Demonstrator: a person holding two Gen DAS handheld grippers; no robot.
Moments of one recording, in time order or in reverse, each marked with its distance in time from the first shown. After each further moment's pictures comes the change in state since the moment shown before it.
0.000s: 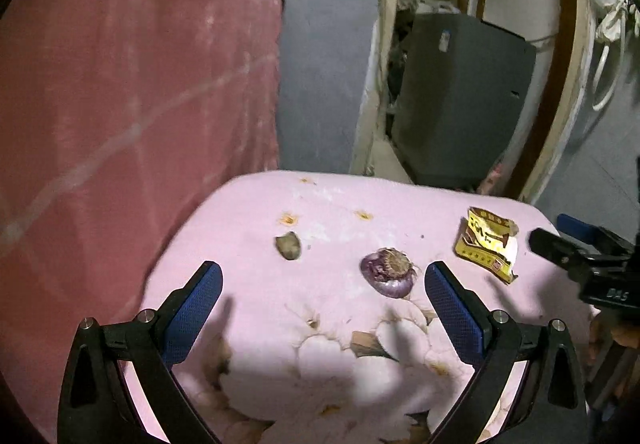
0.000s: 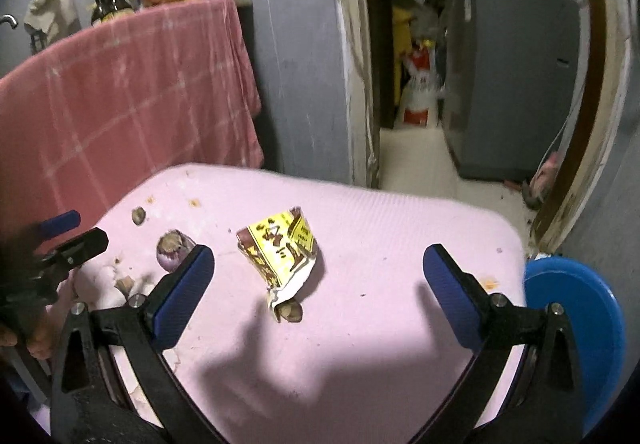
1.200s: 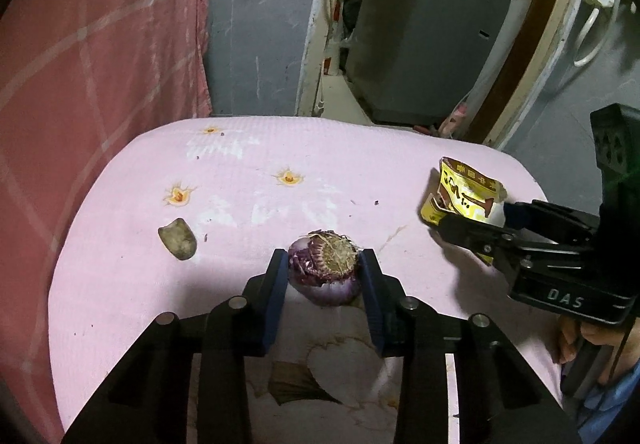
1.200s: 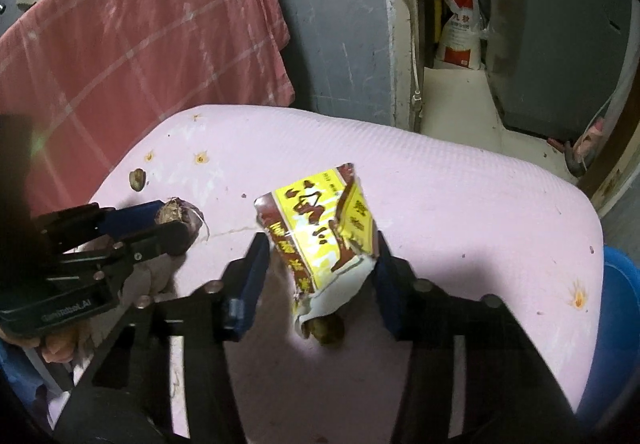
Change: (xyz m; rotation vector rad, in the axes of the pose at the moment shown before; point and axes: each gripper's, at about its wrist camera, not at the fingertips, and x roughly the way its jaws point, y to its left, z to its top) left arm 0.062 -0.026 0.015 0.044 0.238 -0.156; right arm 0.057 0.012 0.007 -0.022 0.220 0.121
